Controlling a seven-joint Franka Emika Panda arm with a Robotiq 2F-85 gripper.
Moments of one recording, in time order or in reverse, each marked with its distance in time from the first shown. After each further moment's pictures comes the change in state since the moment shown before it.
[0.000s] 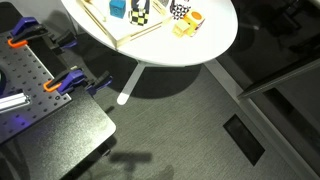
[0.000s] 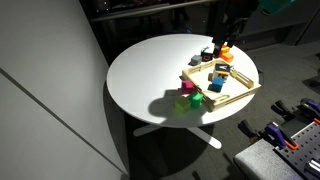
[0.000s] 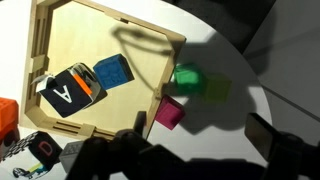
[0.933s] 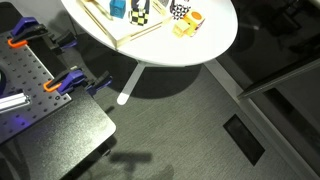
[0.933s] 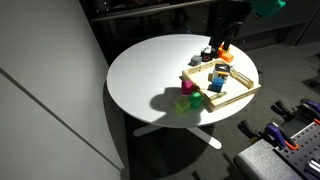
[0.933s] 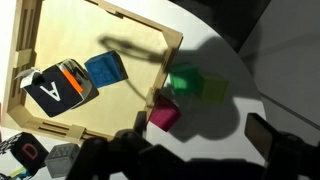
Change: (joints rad) arm 0.001 0.072 -0.017 0.042 0.039 0.001 -0.074
